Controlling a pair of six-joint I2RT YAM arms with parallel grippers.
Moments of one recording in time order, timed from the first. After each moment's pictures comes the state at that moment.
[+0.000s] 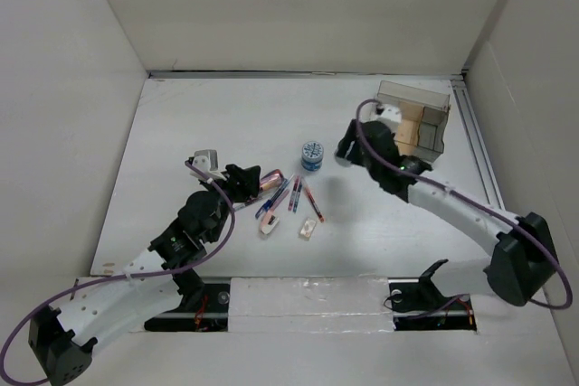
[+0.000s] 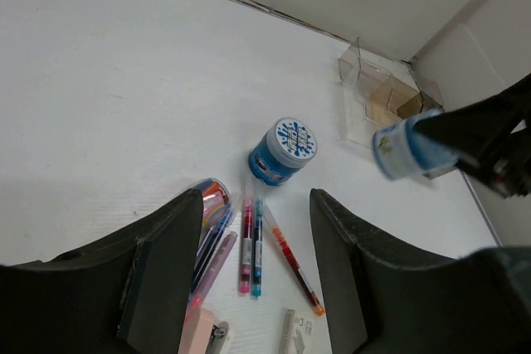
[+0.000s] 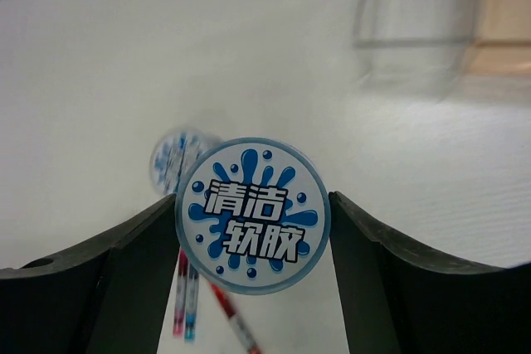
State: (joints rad) left arm -0.81 0.61 0.42 0.11 -0.53 -0.55; right arm 0.68 1.34 0.97 -0.22 0.48 0.69
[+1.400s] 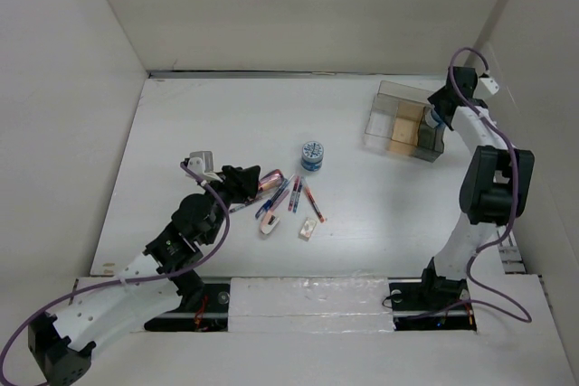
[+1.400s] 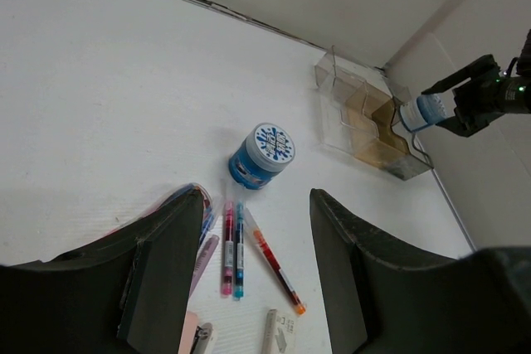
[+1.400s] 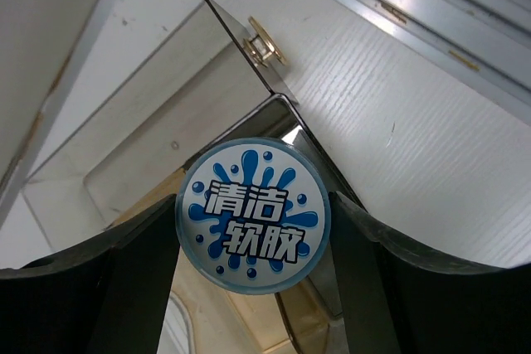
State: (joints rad) left arm -0.81 0.55 0.42 0.11 -0.50 -0.56; right arm -0.14 1.85 1.48 -0.31 0.41 0.77
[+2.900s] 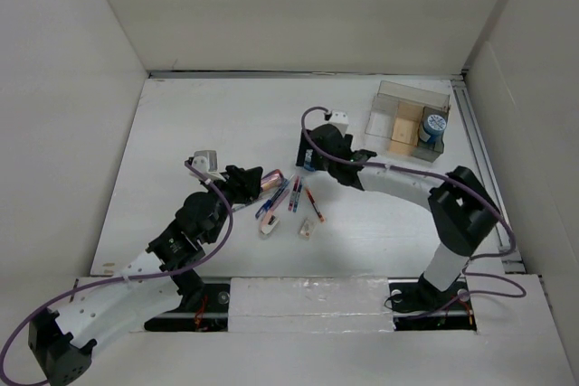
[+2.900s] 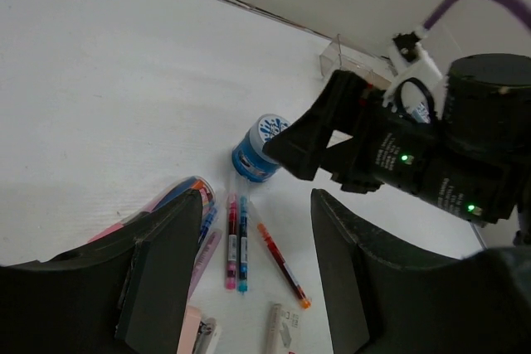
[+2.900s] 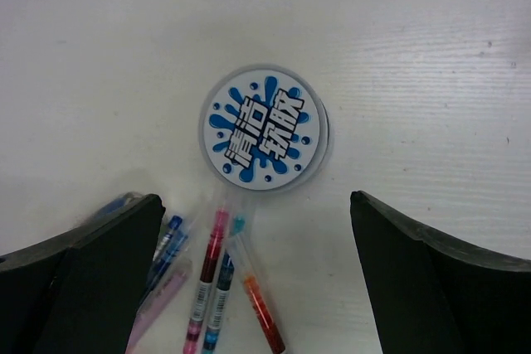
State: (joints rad) left arm -0.81 0.59 0.42 0.11 -0.49 -0.56; right arm 0.74 1.71 1.13 -0.10 0.42 0.65
